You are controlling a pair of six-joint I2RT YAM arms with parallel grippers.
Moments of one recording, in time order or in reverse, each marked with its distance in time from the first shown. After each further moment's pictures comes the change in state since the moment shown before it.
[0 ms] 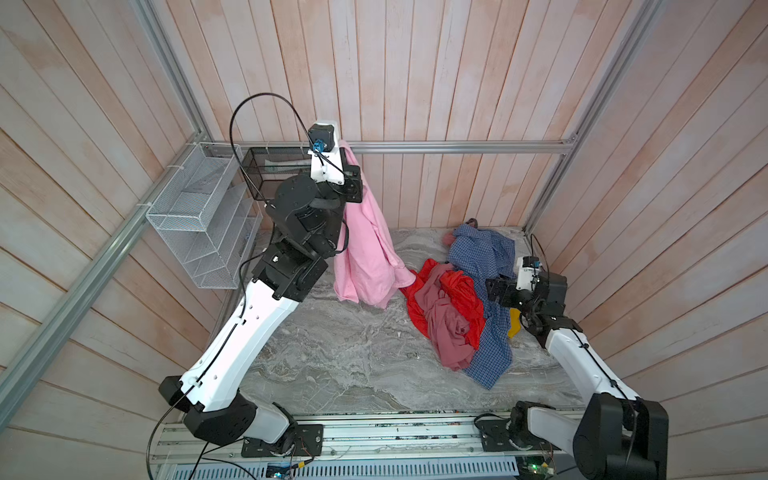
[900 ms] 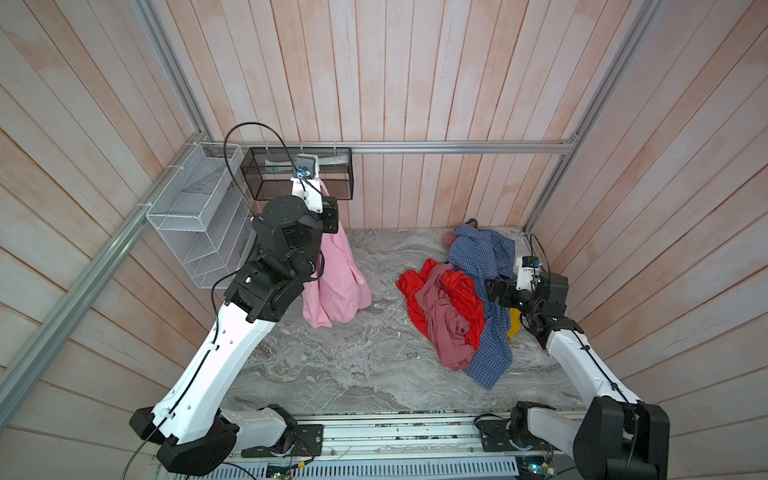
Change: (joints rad) left arm -0.024 -0.138 -0.100 -0.286 -0.070 -0.018; right arm 0.000 -0.014 0.000 -0.005 -0.031 -0.014
